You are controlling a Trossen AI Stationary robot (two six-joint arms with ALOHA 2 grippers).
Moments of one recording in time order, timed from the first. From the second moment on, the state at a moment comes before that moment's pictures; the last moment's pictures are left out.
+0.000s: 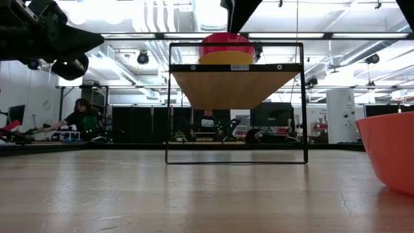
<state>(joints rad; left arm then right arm) -0.23 0.25 0.03 0.29 -0.26 -0.24 0.07 1.98 2.19 -1.47 0.29 -0.12</state>
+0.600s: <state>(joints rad) -0.23 0.25 0.03 0.29 -0.26 -0.24 0.07 2.01 2.19 -1.40 0.39 -0.12</state>
